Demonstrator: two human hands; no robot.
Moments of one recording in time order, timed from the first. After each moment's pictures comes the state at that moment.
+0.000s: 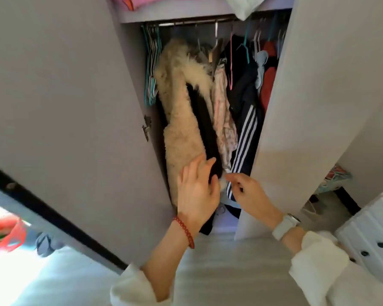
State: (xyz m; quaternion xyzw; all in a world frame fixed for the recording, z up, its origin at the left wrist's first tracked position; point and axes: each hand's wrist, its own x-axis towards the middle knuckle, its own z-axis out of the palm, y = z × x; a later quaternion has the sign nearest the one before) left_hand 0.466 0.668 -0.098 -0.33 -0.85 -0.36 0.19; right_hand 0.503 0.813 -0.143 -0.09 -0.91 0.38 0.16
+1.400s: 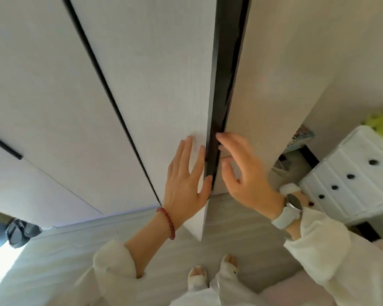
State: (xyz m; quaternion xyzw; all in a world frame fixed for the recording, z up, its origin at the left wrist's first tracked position) left_hand 0.497 0.636 -0.164 -0.46 -0.81 -0.31 0.17; right_hand 0.579 0.762 -0.110 0.01 -0.88 0.35 0.32
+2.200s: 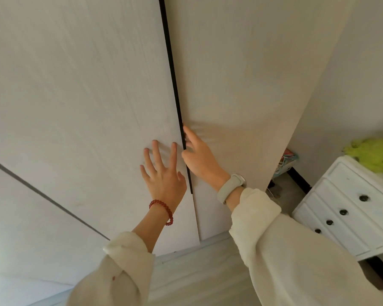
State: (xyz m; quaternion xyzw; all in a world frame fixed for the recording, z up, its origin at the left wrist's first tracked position) left_hand 0.361 0.863 -0.142 -0.29 -0.92 -0.18 0.17; right_hand 0.401 0.955 -0.080 -0.18 -0.78 0.58 0.17
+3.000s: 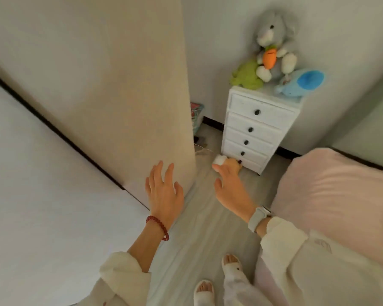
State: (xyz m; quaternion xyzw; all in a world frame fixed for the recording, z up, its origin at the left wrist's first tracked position) left_hand 0.436 0.910 -0.224 -0.57 -0.77 -0.25 -0.09; right_hand 0.597 0.956 -0.222 -0.55 -0.72 0.35 0.22
